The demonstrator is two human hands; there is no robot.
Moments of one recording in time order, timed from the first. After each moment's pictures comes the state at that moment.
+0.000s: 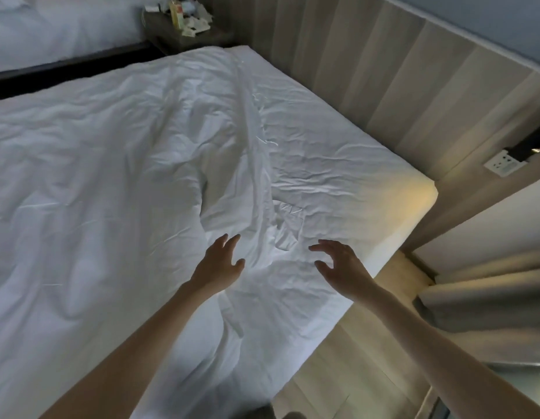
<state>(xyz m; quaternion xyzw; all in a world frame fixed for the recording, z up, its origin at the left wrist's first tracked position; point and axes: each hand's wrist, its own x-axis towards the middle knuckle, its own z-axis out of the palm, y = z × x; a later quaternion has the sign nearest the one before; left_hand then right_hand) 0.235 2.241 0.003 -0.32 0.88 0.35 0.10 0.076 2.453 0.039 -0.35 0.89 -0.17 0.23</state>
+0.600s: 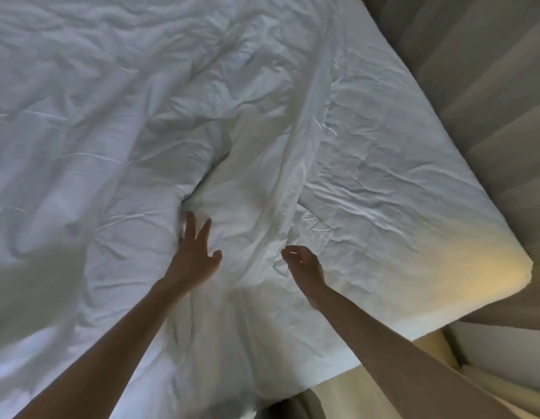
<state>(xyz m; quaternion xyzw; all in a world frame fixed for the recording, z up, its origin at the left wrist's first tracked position) 0.157 2.211 -0.095 -0.56 0.74 0.37 0.04 -0.033 2.323 -0.102 -0.17 0.82 -0.31 0.46</state>
